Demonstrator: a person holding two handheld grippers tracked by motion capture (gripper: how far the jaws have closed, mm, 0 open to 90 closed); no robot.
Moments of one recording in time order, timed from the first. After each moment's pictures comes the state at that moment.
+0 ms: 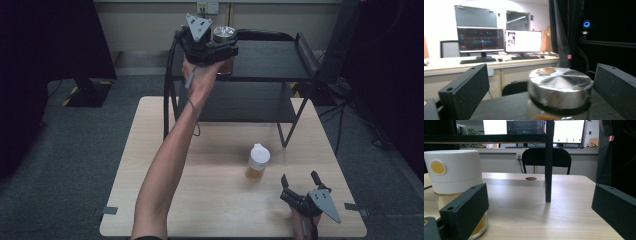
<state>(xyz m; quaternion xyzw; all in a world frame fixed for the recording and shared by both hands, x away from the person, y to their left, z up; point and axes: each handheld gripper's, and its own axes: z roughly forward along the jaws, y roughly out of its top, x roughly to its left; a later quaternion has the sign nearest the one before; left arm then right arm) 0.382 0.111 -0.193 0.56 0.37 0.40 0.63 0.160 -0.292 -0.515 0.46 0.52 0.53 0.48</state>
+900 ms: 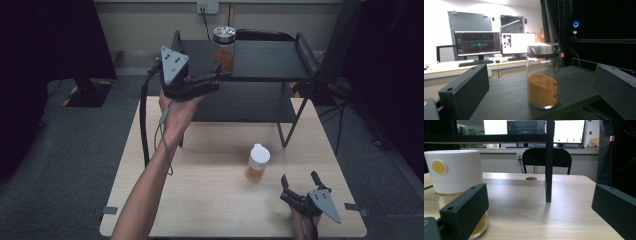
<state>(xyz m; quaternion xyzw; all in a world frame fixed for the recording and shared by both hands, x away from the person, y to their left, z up) 0.292 0.155 -0.229 0.57 0.34 0.41 0.63 0.160 -0.293 -0.515 0.46 0.53 0.53 0.48</state>
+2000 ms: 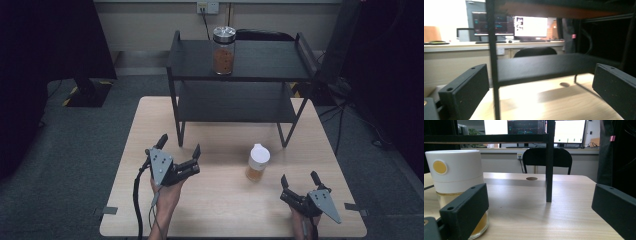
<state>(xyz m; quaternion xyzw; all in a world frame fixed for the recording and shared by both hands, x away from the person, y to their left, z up) 0.198 0.176 -0.421 0.56 0.39 0.43 0.60 0.159 -0.293 -0.515 0.46 0.53 0.53 0.48</state>
